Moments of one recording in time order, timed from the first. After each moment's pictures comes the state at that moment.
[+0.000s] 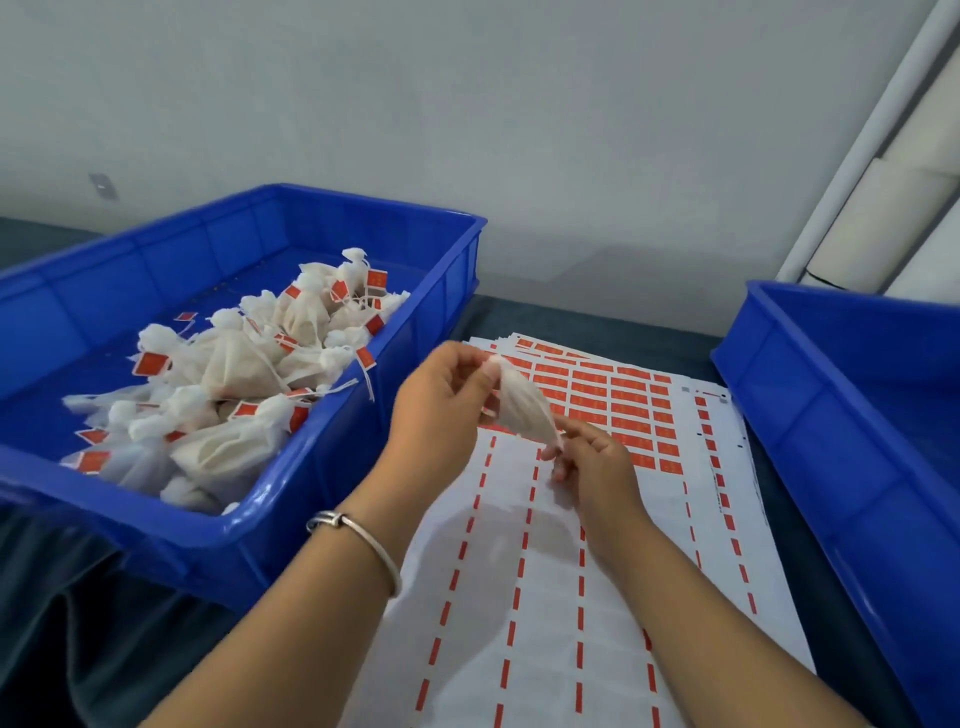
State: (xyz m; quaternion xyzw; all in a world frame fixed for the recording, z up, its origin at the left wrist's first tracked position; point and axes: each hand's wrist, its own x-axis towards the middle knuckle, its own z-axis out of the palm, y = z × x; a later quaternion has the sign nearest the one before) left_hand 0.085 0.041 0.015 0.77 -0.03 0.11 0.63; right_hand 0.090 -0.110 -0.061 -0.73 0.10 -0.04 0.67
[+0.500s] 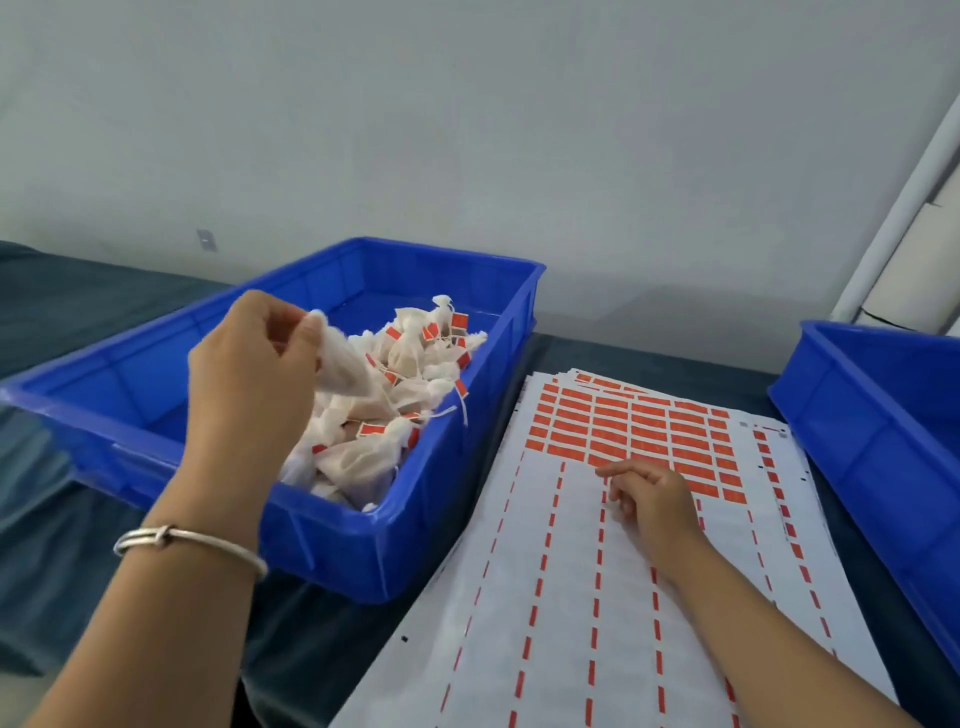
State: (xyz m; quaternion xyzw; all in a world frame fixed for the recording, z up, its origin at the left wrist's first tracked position) left_hand 0.028 0.206 0.088 0.82 0.13 0.38 0.41; right_hand 0.078 -0.100 -0.055 -0.78 0.08 -0.04 0.62
